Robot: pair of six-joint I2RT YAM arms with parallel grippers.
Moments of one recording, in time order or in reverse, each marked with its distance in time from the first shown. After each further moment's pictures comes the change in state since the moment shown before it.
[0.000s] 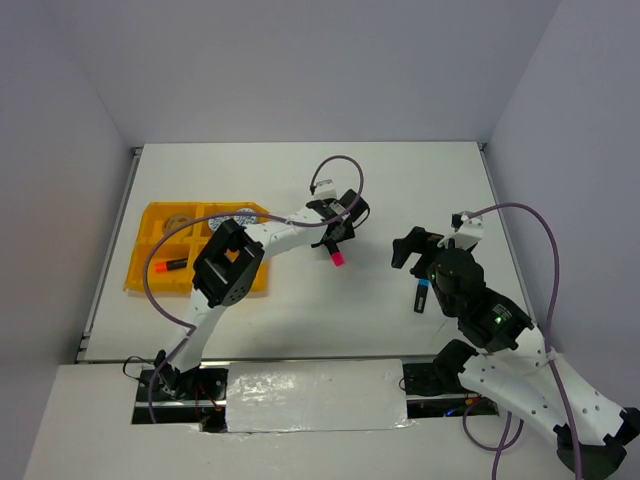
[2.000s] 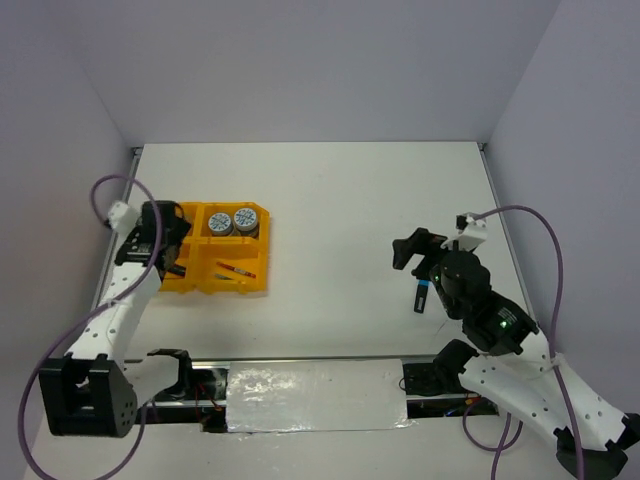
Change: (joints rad) left arm 0.877 -1.146 -0.976 0.086 0.009 0.021; right arm -0.007 -0.013 -0.001 0.019 -0.079 -0.007
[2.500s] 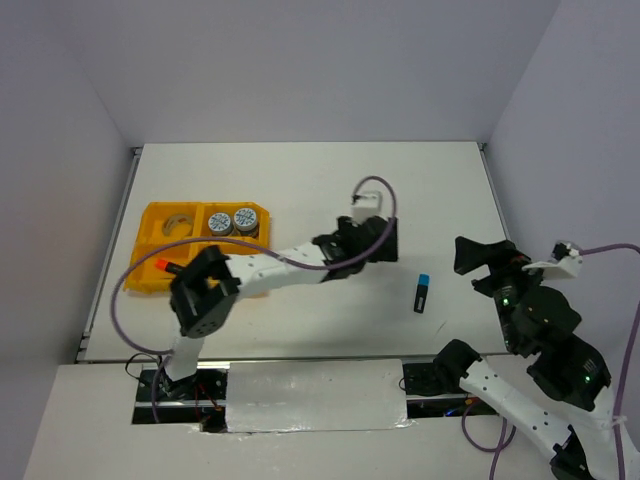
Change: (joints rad) left arm -1.085 0.815 0.664 0.340 -0.006 0.208; right arm 0.000 -0.243 0.244 -0.306 0.227 0.141
